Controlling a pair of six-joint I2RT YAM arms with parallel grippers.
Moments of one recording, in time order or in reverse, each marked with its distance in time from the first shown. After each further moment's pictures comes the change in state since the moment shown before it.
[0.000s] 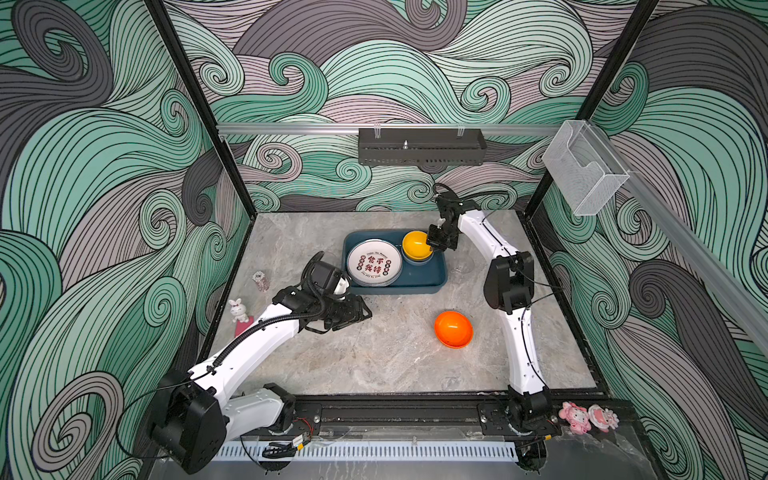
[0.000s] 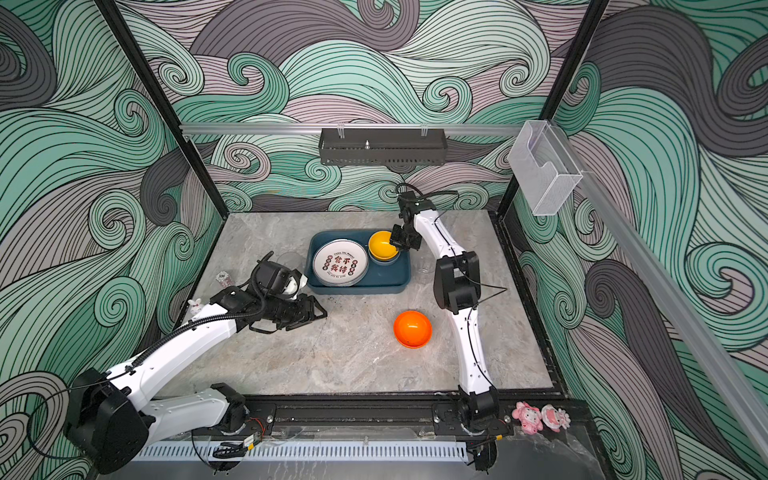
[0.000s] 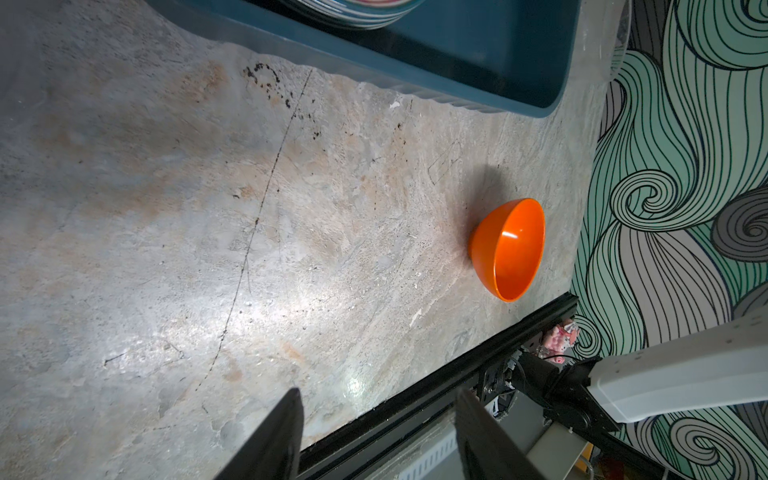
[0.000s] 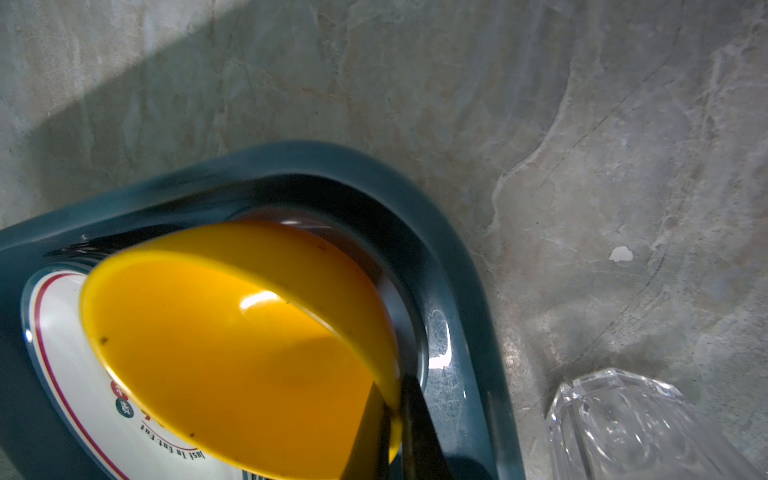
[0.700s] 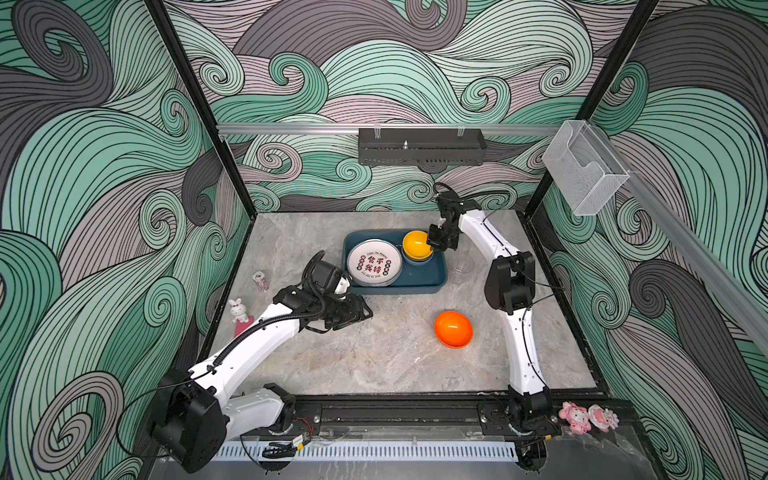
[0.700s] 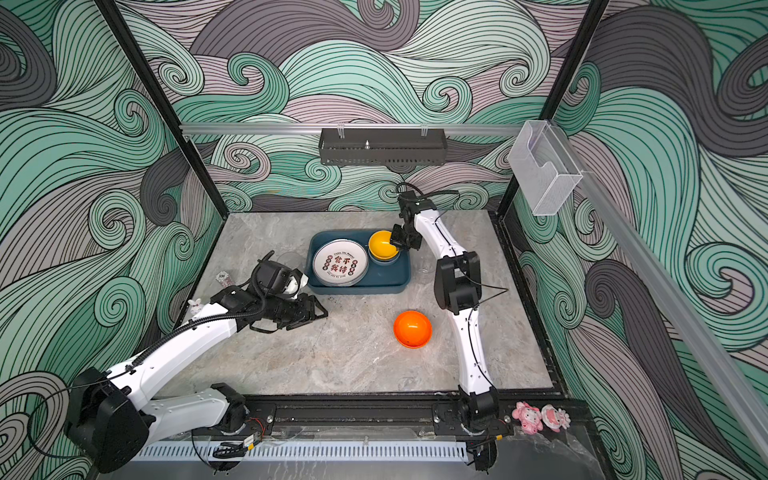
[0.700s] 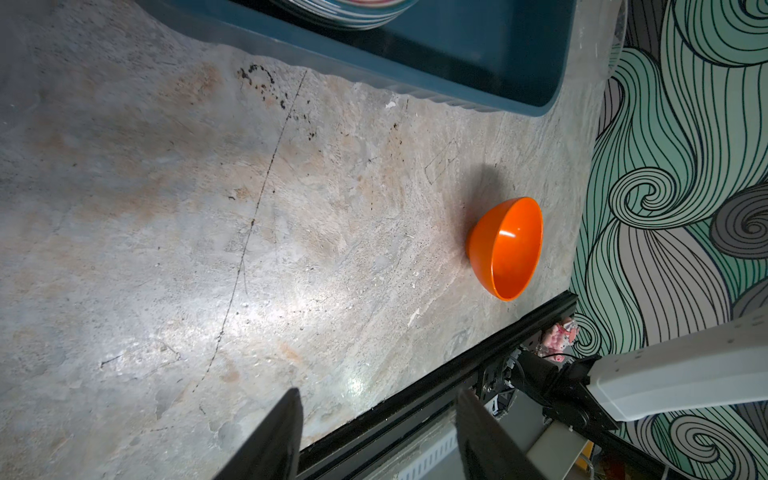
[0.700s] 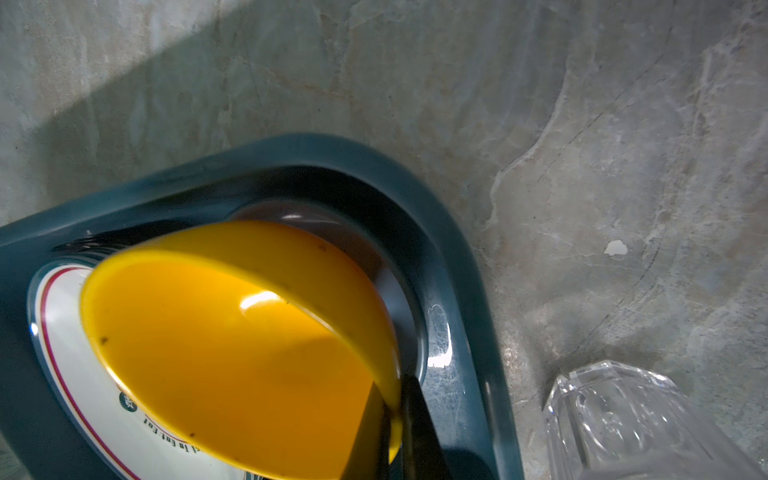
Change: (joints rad) left arm -0.005 0.004 0.010 -0.002 0.000 0.005; right arm 0.000 -0.014 -0.012 0.000 0.000 0.000
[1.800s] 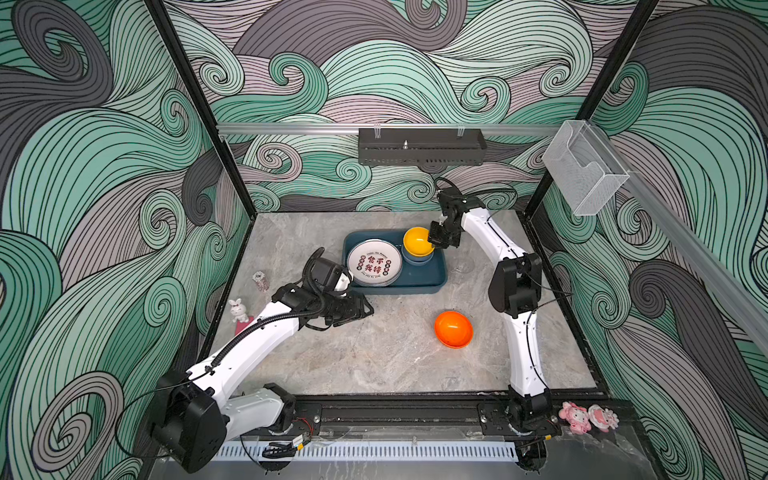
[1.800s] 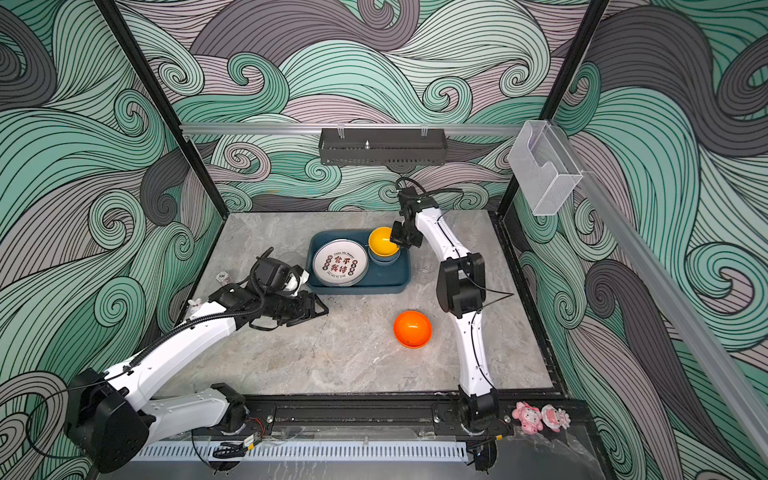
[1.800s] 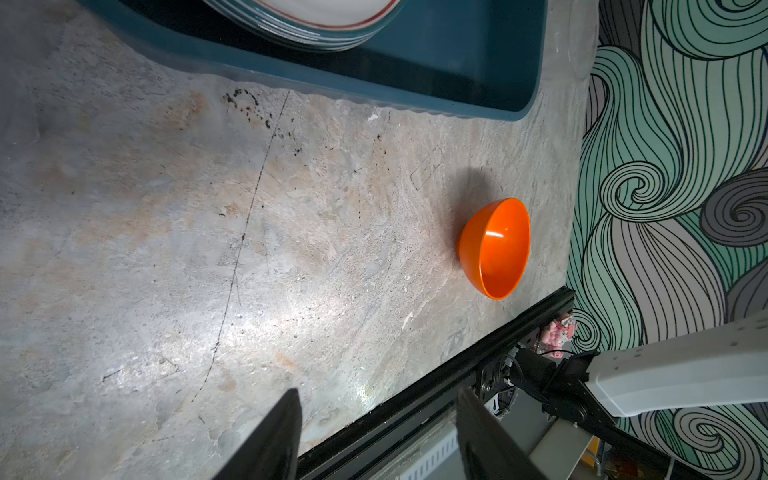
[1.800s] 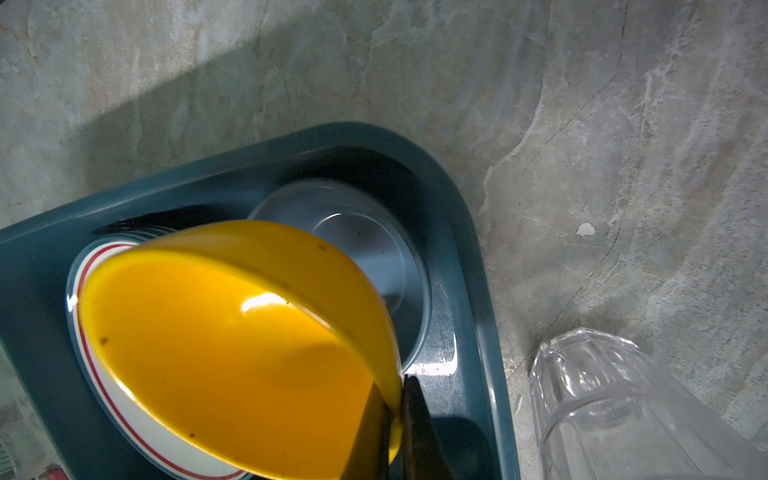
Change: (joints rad) left arm 0.000 0.000 0.030 -0.007 0.000 0.020; right arm 0.010 -0.071 -0.039 0.004 0.027 -0.007
